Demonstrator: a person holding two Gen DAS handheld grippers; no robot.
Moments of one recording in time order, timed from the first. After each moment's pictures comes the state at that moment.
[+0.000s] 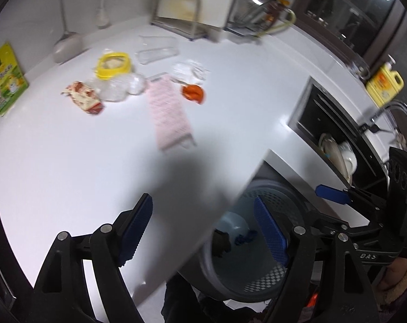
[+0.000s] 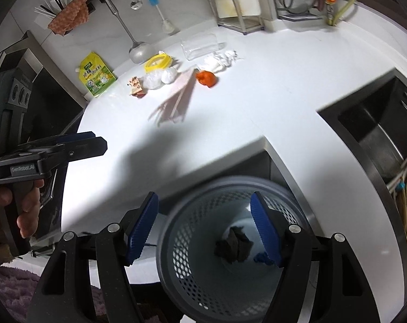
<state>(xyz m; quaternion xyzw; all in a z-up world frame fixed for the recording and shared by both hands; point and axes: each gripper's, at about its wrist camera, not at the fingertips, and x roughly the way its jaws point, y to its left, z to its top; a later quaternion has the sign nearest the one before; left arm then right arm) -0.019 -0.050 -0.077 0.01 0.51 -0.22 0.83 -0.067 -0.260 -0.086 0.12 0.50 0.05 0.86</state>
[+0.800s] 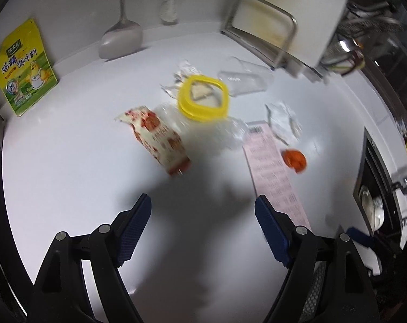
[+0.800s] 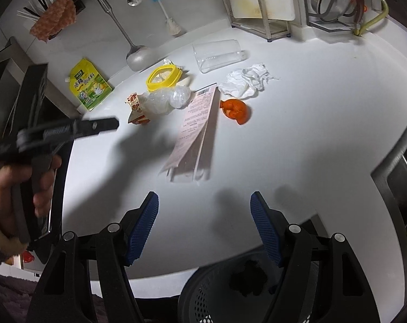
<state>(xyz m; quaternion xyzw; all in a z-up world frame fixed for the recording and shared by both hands) 0.135 0.041 -0.098 -0.04 0.53 -0.13 0.84 0.046 -0.224 -0.097 0.12 0.51 0.05 0.85</state>
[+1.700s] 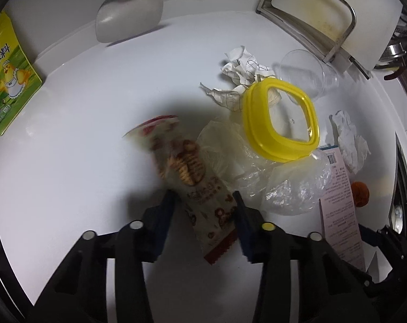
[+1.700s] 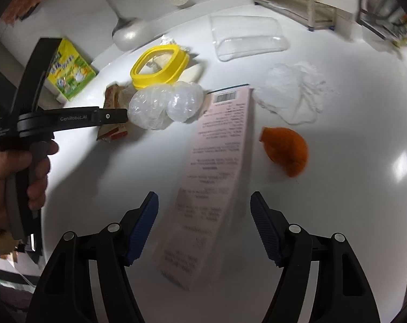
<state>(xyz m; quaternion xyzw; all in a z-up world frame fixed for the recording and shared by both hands) 0.229 0.063 -0.160 -0.02 0.57 -0.11 0.81 0.164 -0.187 -0.157 0.06 0.56 0.06 0.82</state>
